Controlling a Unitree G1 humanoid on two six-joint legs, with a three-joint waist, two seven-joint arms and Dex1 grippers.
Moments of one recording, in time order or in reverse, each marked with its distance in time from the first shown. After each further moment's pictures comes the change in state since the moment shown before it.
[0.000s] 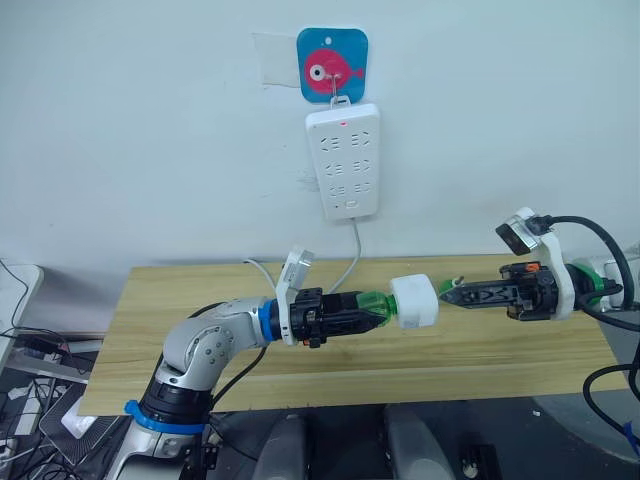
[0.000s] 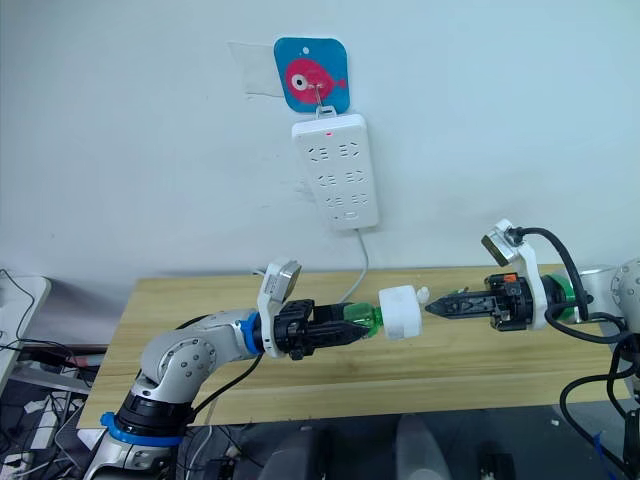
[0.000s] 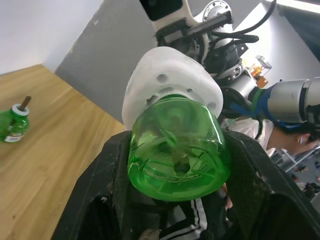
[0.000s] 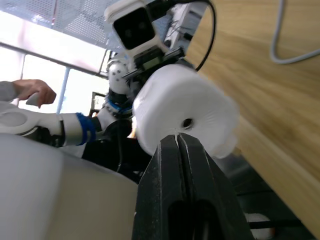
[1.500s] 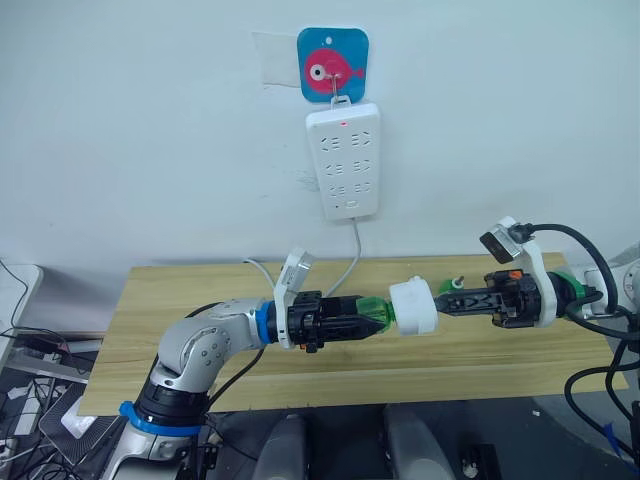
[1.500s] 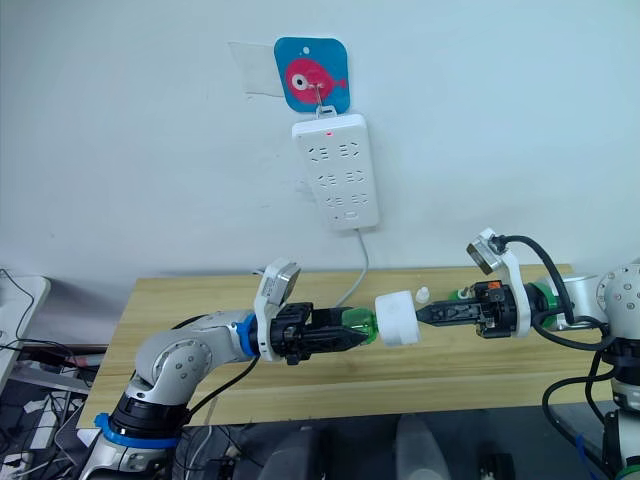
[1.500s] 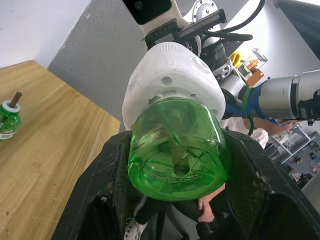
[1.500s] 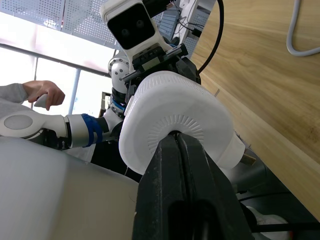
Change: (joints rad) left arm 0.006 0.017 0.004 -0.034 -0.010 0.030 -0.021; right arm 0.011 0.091 -0.031 0.005 0.063 0.042 -0.136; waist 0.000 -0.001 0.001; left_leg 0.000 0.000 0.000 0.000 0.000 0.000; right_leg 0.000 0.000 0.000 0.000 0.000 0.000
